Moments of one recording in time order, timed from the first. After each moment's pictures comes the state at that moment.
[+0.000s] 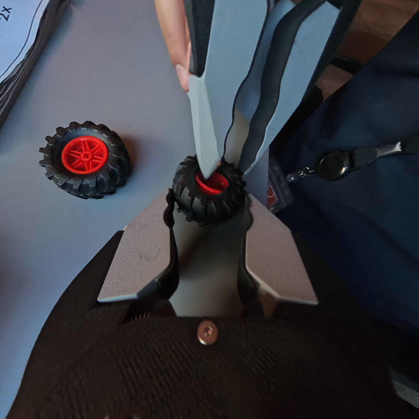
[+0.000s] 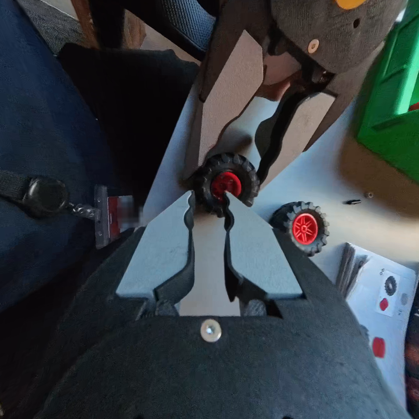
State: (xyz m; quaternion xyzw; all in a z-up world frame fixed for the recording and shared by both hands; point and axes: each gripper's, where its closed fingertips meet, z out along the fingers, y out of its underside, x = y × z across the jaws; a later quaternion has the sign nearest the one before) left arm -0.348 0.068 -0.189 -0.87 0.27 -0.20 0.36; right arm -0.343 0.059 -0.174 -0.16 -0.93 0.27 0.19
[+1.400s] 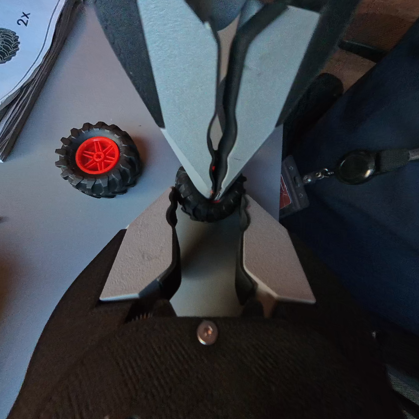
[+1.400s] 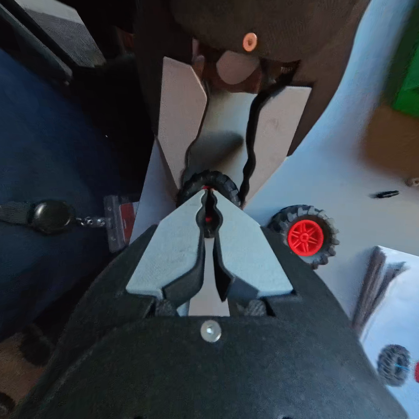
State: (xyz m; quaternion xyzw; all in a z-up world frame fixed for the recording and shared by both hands) left arm -0.355 0.073 -0.192 -0.88 0.27 -0.17 0.36; right arm -0.365 0.057 -0.180 -0.25 -0.93 0.25 0.08
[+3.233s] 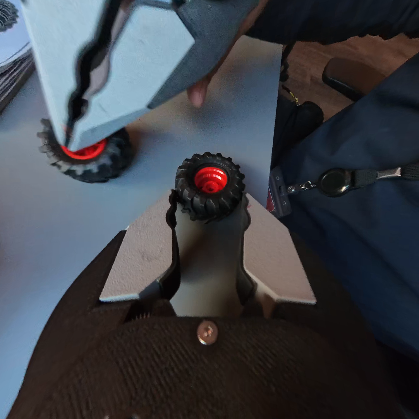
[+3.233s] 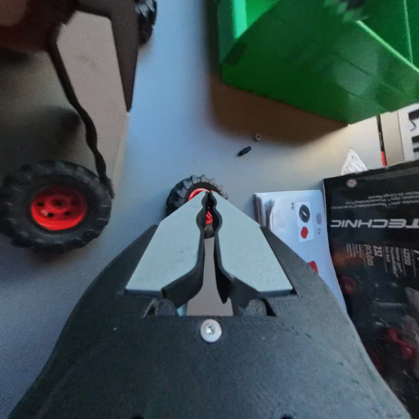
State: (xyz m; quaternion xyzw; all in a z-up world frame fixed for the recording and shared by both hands) left arm -0.353 0.068 -0.186 -0.88 0.21 -0.22 0.36; right arm -0.438 0.136 -0.172 -0.35 -0.85 0.20 0.33
